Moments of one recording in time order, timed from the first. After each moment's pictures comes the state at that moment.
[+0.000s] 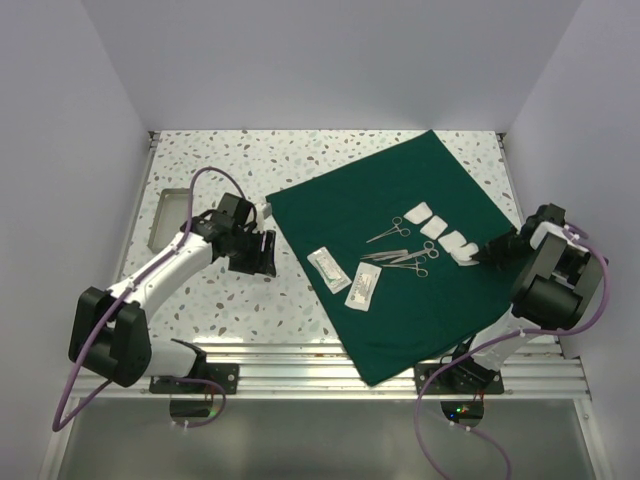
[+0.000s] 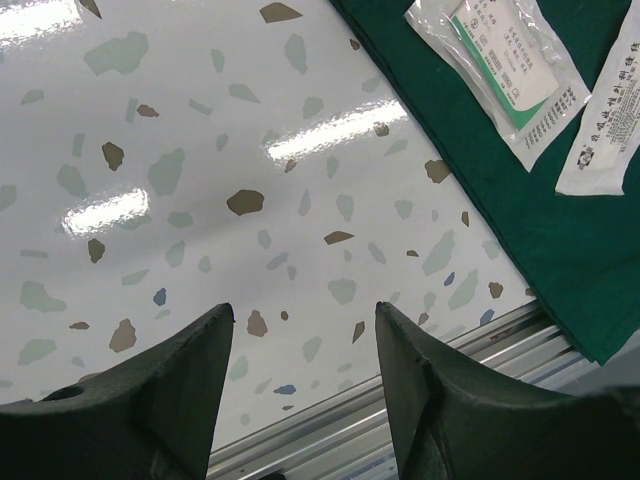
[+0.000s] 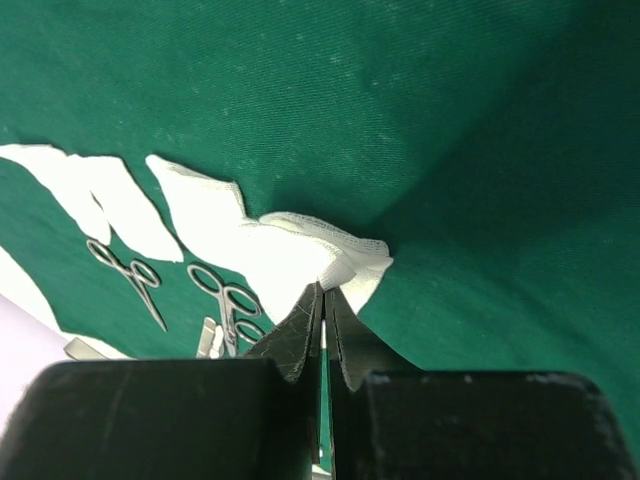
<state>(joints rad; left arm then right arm) -0.39 1.35 0.94 -0.72 0.23 -0.27 -0.57 1.73 1.01 -0.58 -0.40 0.56</state>
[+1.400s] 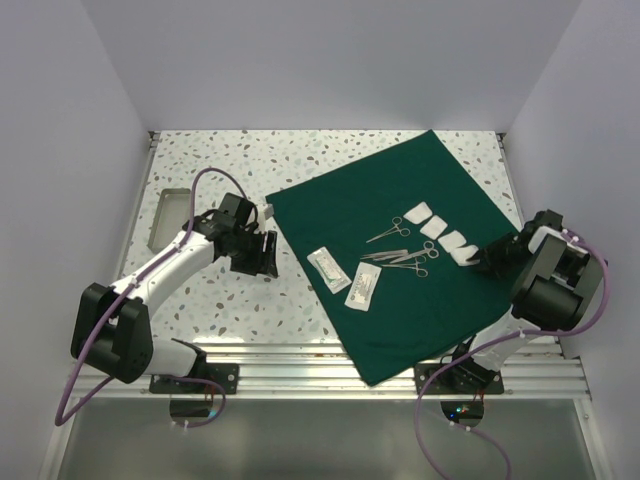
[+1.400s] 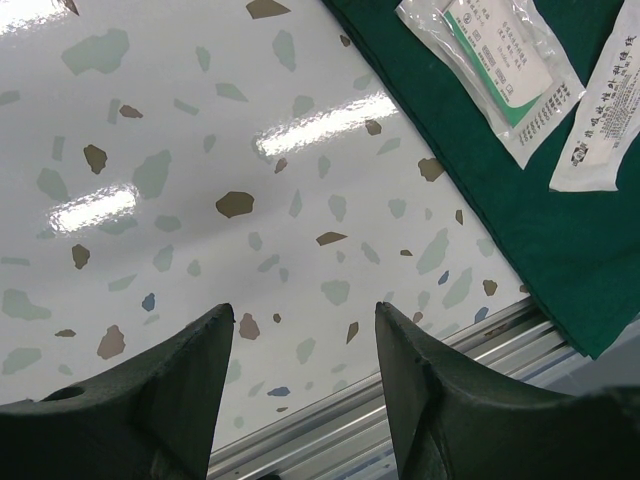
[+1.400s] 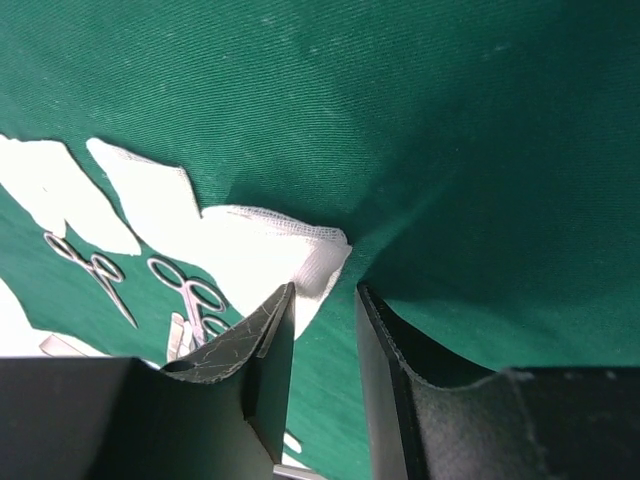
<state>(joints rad) -0.39 1.37 0.94 -0.71 0.26 -0.27 -0.58 1.72 0.96 -0.57 -0.39 0.52</state>
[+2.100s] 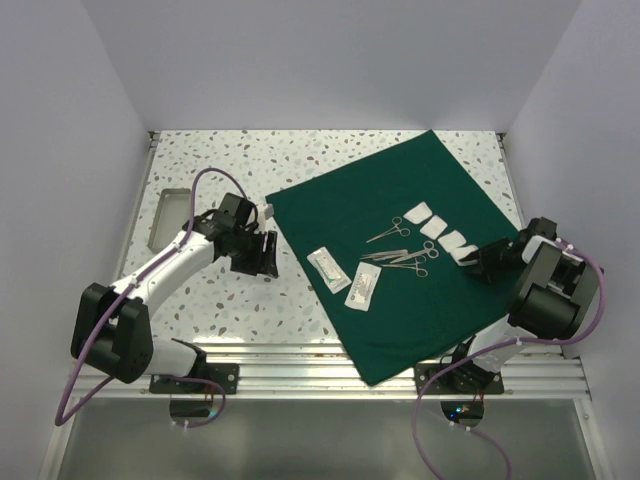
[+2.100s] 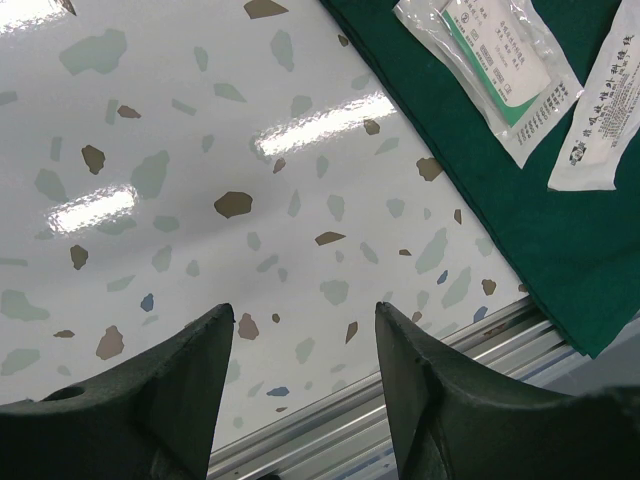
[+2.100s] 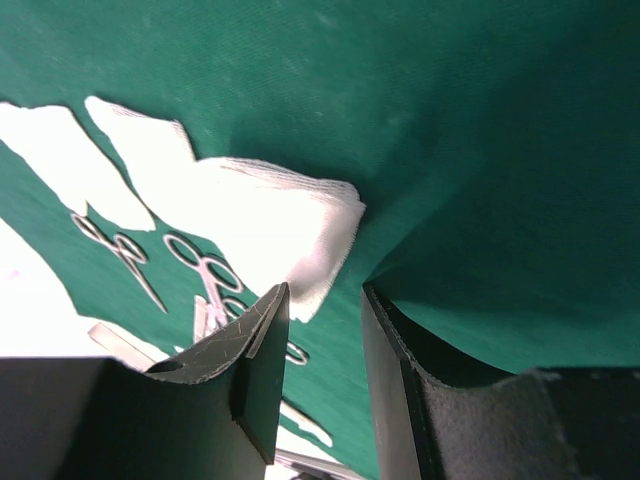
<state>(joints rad) -0.39 1.37 0.94 -0.71 0.26 -0.27 -0.56 1.65 0.84 -0.49 -0.45 0.63</state>
